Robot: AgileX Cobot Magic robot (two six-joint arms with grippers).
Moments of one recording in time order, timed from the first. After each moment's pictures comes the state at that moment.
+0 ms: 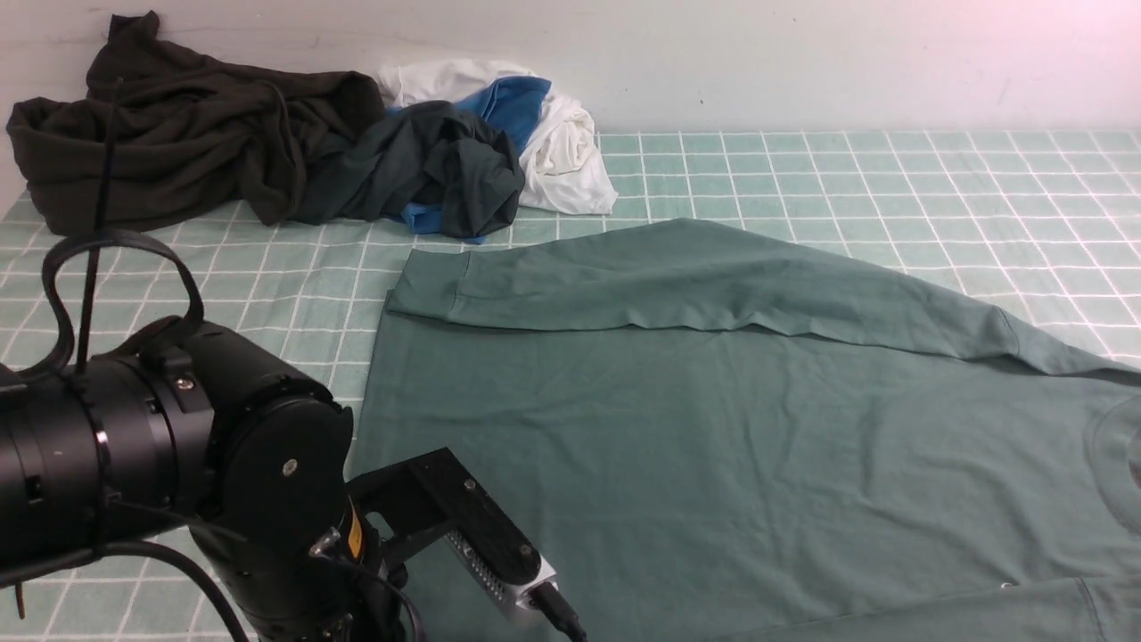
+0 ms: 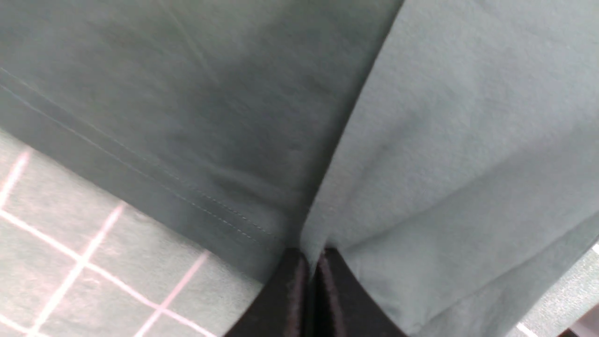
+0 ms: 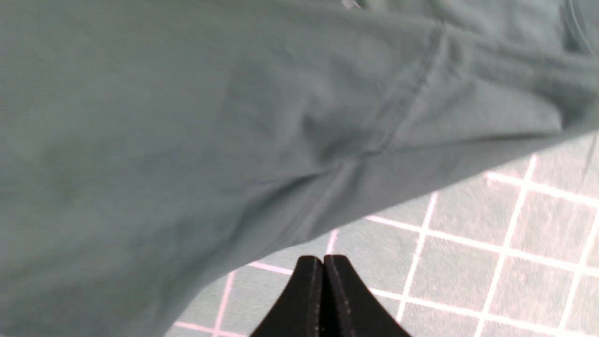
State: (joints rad) right arm 0.24 0.91 -0.60 -0.09 1.17 0.08; left arm -0.64 1.45 -0.86 -0.05 0.99 0.26
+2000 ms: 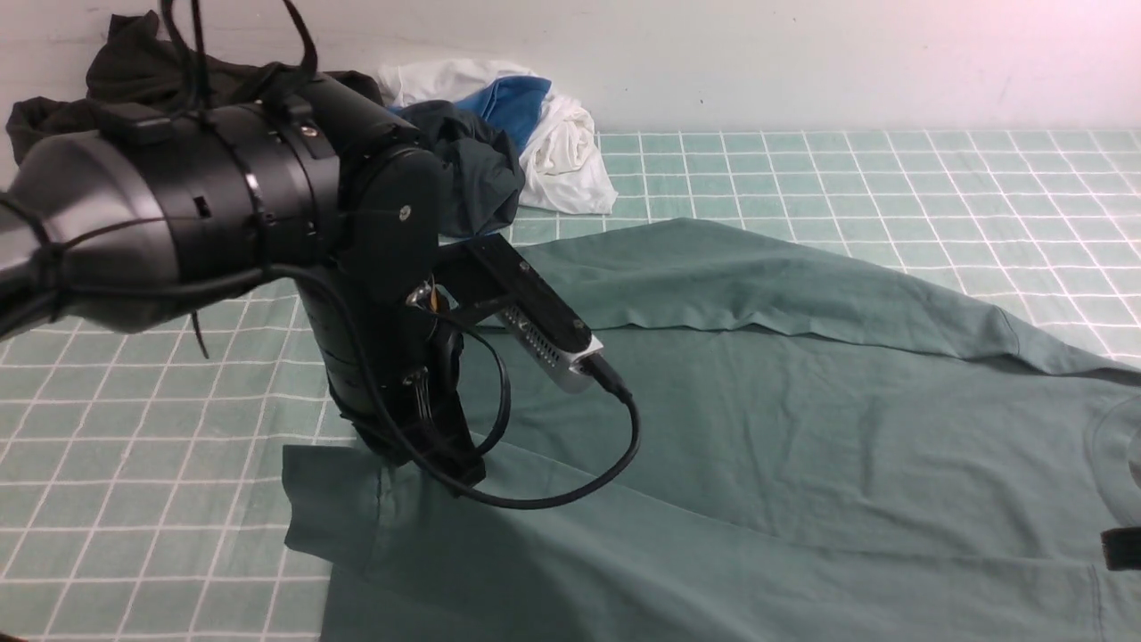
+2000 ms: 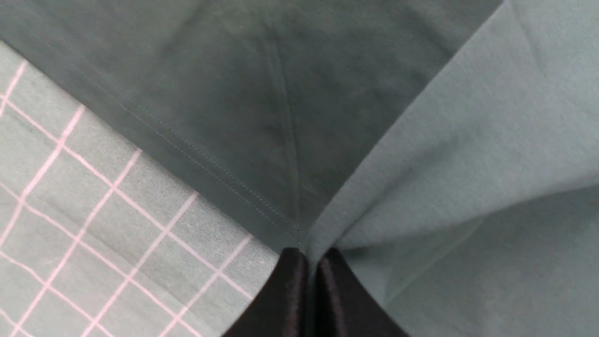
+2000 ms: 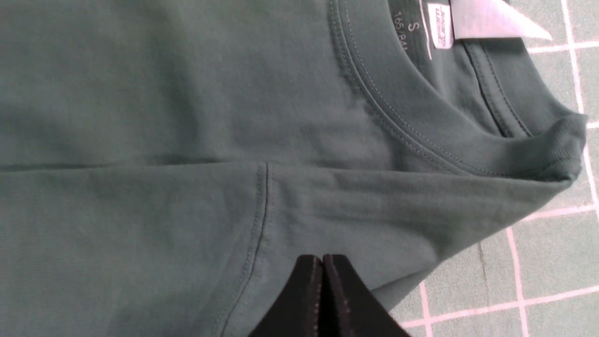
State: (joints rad) right arm 0.00 1.21 -0.59 -0.29 0.73 0.36; left arm -0.56 1.71 -1.33 0.14 1.12 0.26
